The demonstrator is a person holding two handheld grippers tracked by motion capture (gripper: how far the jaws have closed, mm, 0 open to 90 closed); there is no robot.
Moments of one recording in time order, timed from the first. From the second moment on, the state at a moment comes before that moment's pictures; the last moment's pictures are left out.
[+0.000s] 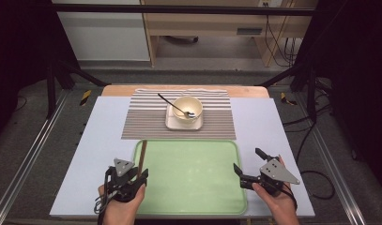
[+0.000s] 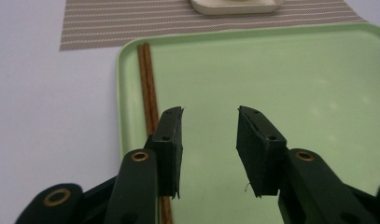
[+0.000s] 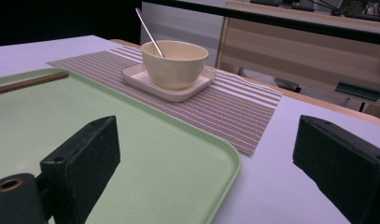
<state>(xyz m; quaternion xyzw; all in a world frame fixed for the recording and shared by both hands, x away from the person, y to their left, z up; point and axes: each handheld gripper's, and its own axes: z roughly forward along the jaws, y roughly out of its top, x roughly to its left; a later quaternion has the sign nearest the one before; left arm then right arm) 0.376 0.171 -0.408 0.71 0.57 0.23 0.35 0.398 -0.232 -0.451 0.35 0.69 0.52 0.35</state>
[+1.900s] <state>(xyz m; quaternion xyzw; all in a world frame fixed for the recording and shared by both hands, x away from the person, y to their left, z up) 0.517 0.121 -0.358 0.65 0.49 0.26 0.51 0.400 -0.235 -0.451 0.36 0.69 0.52 0.35</state>
